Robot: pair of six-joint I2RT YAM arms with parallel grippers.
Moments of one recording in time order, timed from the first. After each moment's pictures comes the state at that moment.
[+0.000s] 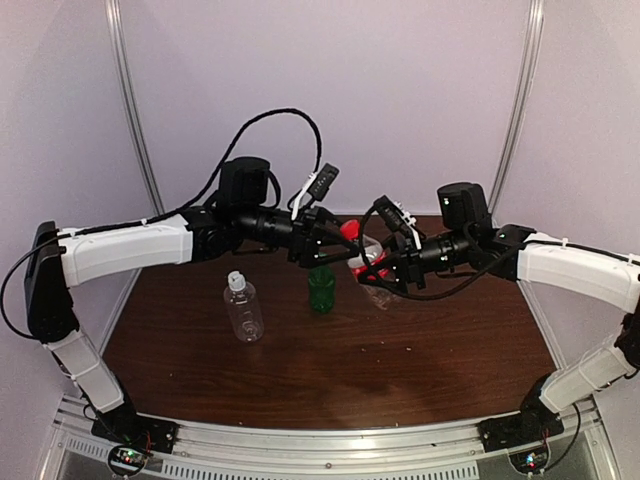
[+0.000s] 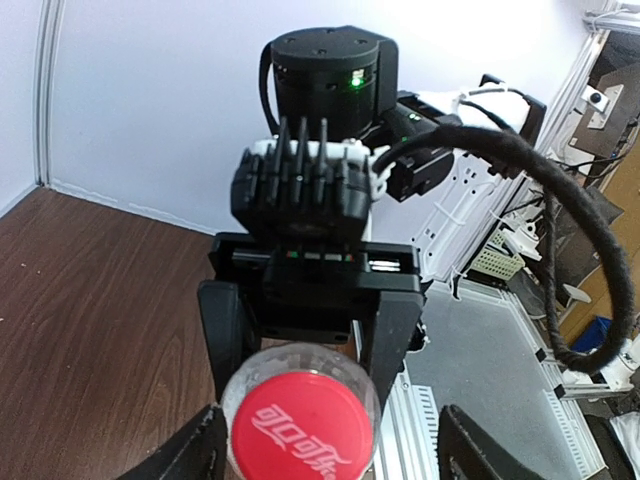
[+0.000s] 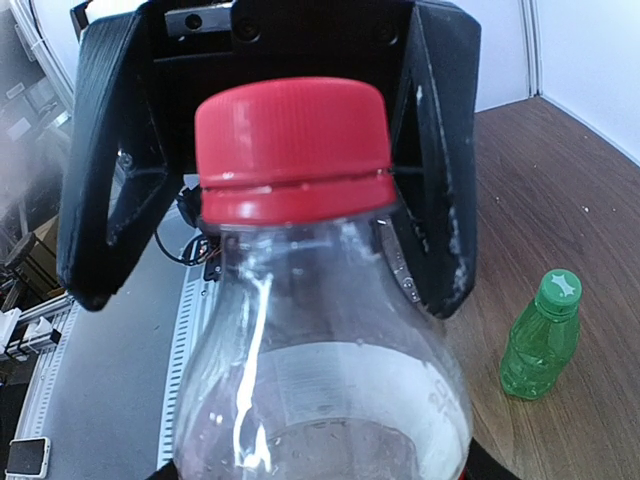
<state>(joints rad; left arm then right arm) -0.83 1.68 1.36 0.09 0.88 -0.18 0.67 1.36 1.04 -0.14 -0.83 -0.03</state>
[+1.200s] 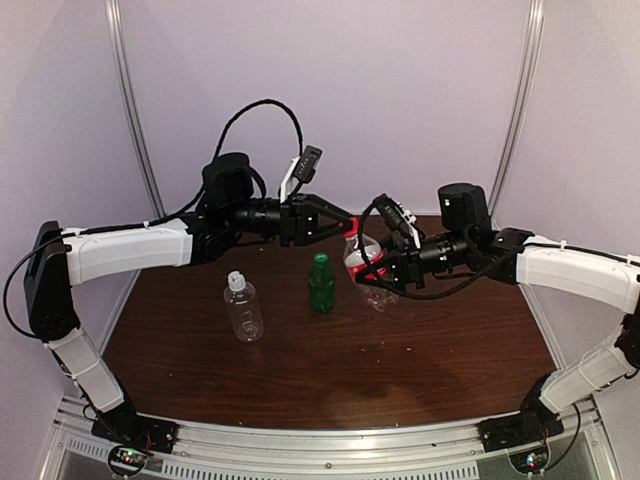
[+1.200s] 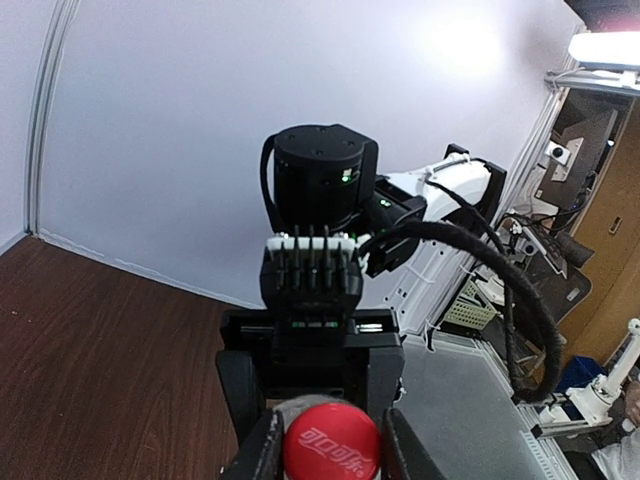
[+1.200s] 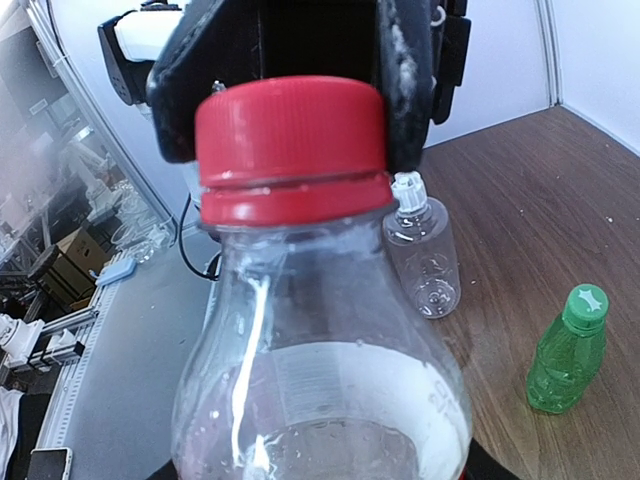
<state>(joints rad) -0.79 1.68 1.29 0.45 0.95 -0.44 0.68 1.36 1.02 -0.04 -0.89 0.06</state>
